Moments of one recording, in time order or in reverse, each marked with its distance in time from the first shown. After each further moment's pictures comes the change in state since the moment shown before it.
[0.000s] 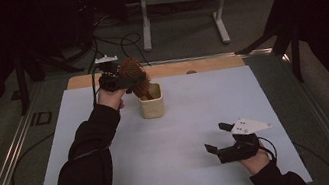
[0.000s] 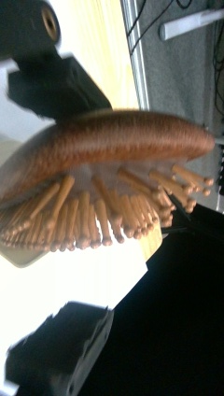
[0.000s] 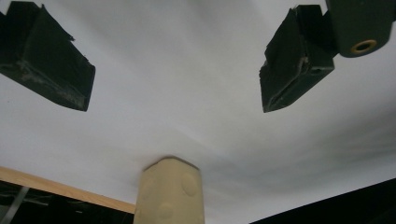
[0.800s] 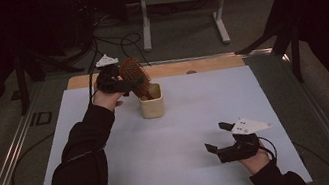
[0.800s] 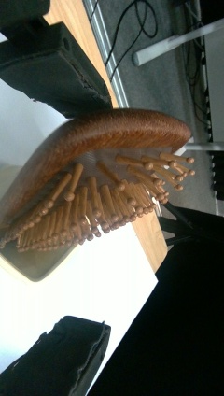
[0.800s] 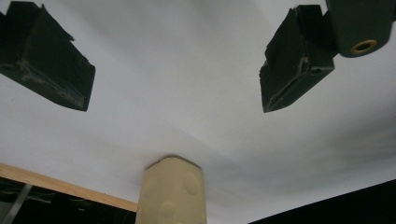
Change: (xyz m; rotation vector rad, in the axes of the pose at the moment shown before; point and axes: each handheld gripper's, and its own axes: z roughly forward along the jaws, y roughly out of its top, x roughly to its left) left arm -0.008 -0.001 -0.015 -0.019 0.057 0.148; right arm -0.001 0.000 0.000 -0.005 -0.004 -0.003
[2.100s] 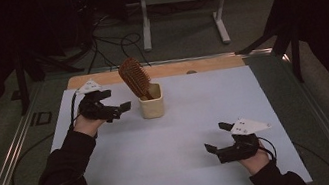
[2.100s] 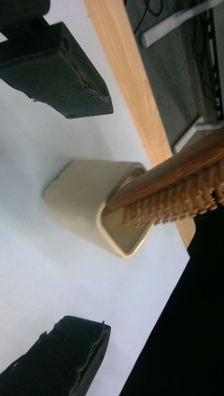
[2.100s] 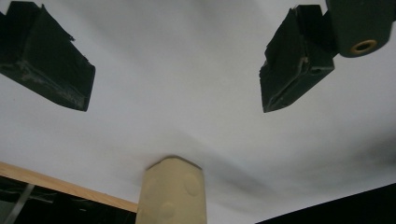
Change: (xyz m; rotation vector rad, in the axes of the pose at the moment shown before) left arm 0.005 -0.059 -0.057 0.033 -0.091 0.056; right arm 0.002 0.001 0.001 0.007 -0.010 -0.005
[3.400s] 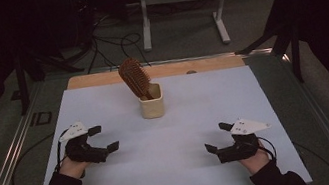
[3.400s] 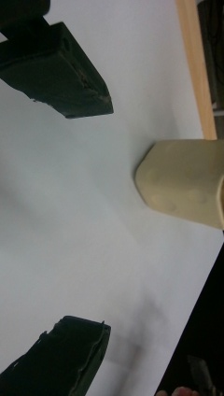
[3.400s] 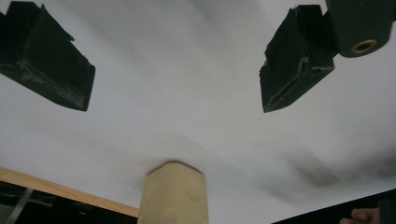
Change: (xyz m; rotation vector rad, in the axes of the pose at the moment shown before) left arm -0.015 -0.103 -0.048 0.005 -0.042 0.005; right arm -0.003 -0.004 0.002 0.008 0.001 -0.006
